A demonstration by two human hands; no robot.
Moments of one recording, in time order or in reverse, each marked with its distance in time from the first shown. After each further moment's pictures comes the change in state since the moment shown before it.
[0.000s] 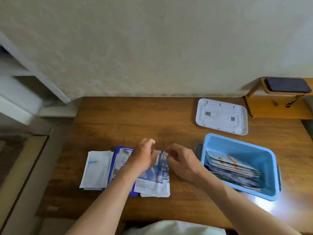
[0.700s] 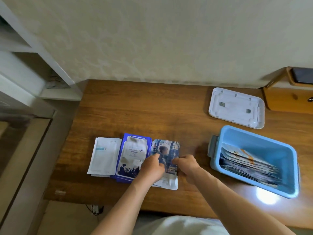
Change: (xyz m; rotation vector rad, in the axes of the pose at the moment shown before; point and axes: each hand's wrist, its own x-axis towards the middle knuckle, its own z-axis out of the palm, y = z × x) left_hand -0.032 -0.046 0.055 -0.149 -0.266 -0.333; right_hand 0.032 0.039 0.094 0.519 -0.024 0.831
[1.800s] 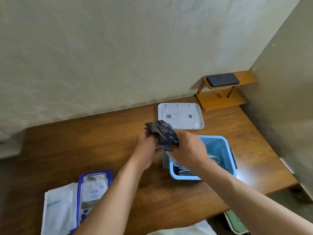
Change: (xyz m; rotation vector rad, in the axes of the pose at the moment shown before) left_hand -0.011 0.196 -0.024 -0.922 -0.195 0.271; right_hand -0.126 -0.062 -0.154 -0.594 0.574 -0.678
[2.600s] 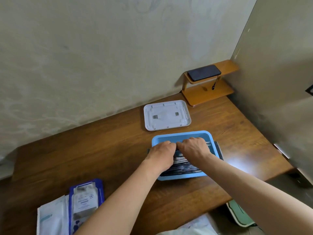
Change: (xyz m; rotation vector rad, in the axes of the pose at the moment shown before) left_hand 0.001 -0.028 0.097 1.663 -0.324 0.378; right_hand 0.022 0.134 0.016 -0.726 -0.222 -0.149
